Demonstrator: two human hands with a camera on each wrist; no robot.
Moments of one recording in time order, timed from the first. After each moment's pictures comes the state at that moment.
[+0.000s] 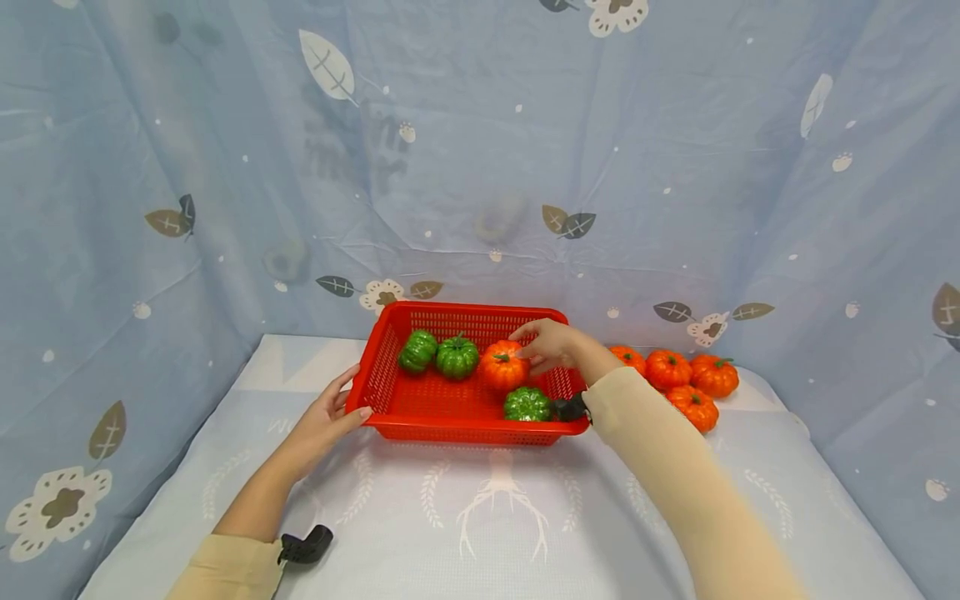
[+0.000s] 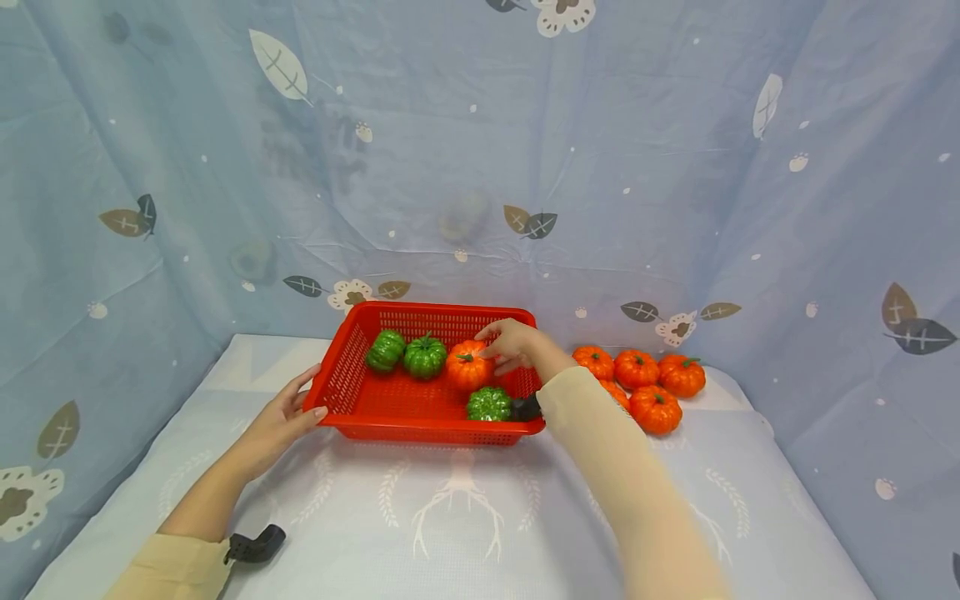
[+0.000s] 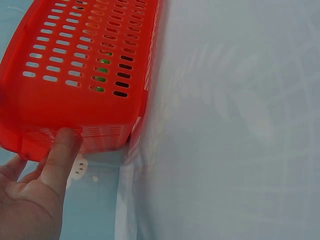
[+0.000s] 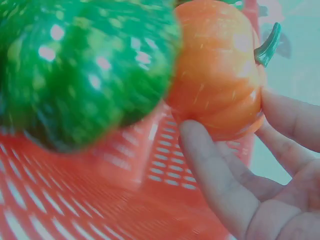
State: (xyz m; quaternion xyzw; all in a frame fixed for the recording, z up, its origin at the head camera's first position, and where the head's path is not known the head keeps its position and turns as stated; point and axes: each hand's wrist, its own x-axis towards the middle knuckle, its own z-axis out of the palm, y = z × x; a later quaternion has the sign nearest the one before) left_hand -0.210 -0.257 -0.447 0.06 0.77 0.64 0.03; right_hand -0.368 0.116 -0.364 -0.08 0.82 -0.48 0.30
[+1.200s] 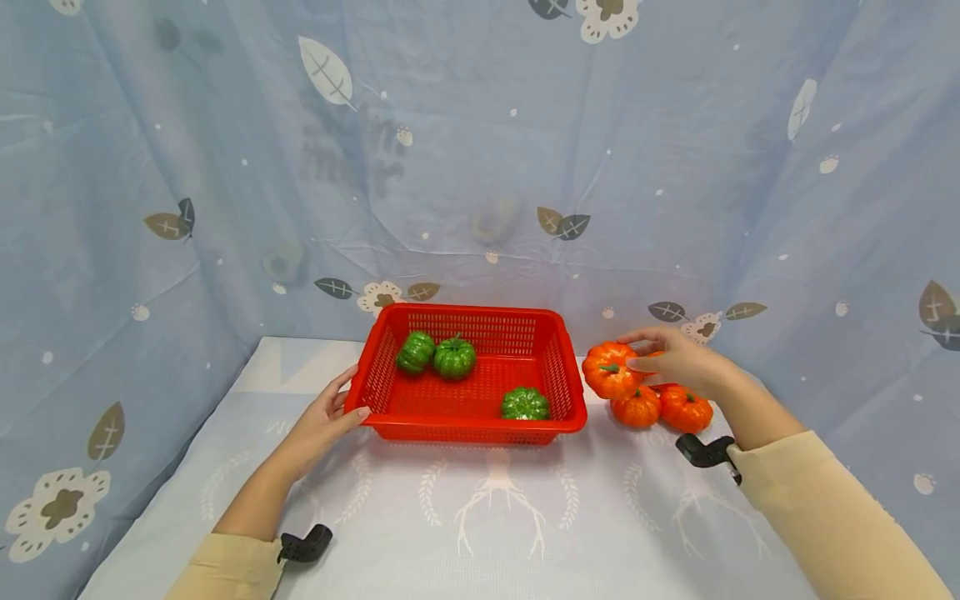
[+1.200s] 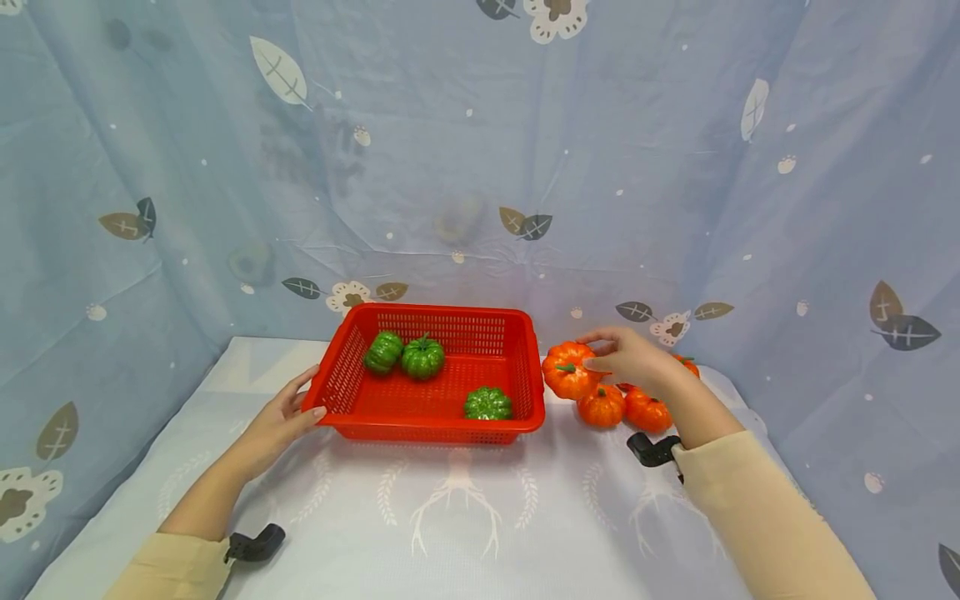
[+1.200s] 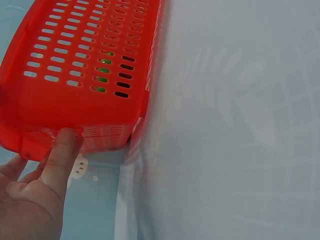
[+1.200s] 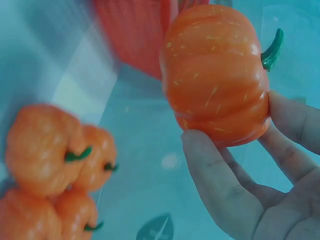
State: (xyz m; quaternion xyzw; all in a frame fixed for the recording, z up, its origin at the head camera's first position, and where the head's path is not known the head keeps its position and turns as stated) left_hand -0.209 -0.256 -0.445 0.06 0.77 0.63 0.03; right_hand -0.277 0.265 -0.310 -0.12 0.87 -0.45 0.17
